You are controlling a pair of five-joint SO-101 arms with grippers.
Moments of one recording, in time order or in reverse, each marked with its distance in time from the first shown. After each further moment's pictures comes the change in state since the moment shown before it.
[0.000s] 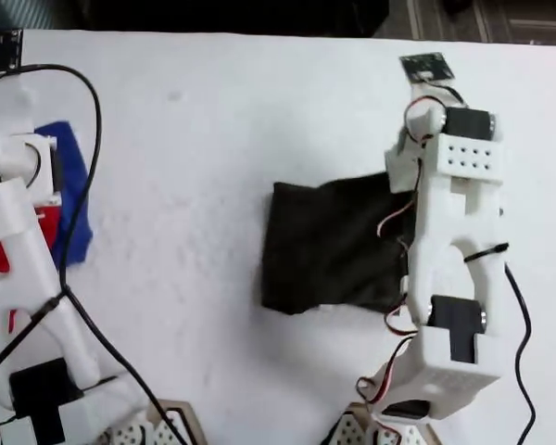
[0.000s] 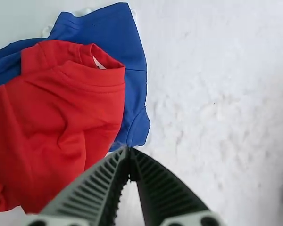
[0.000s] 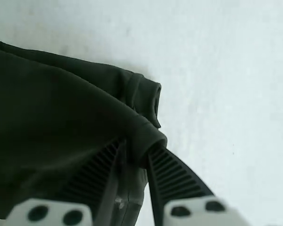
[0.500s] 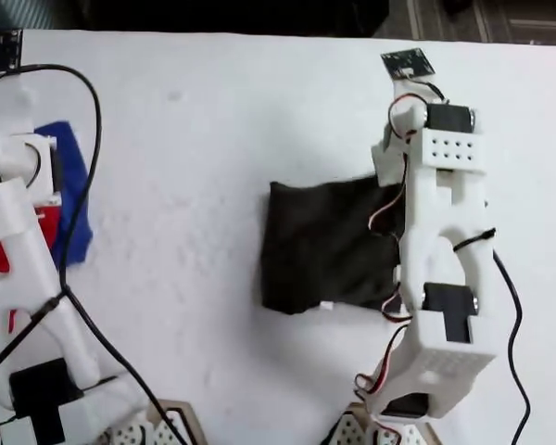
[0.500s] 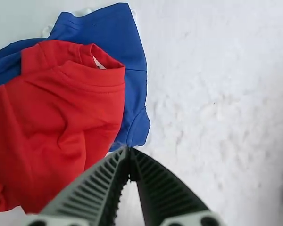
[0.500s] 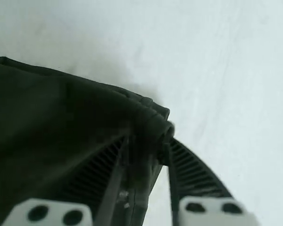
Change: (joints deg) left arm 0.0 0.0 0.0 0.0 0.0; right arm -1.8 4.7 -2.7 -2.3 -0.1
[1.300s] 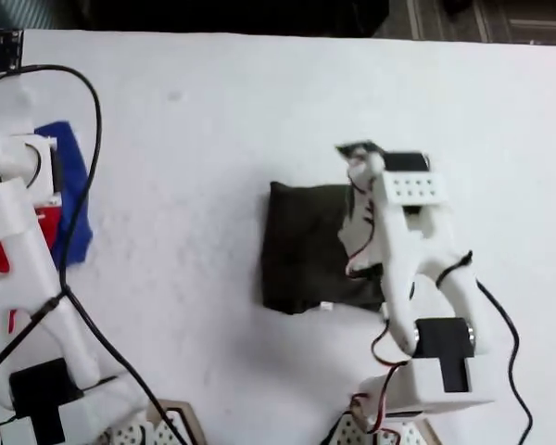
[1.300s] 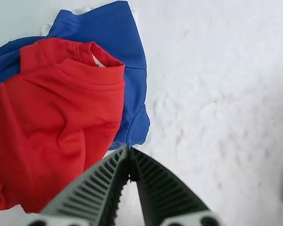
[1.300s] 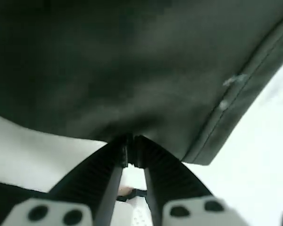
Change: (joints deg) left arm 0.0 0.0 0.0 0.4 0.0; right arm -6.2 -12.0 33.2 6.5 -2.2
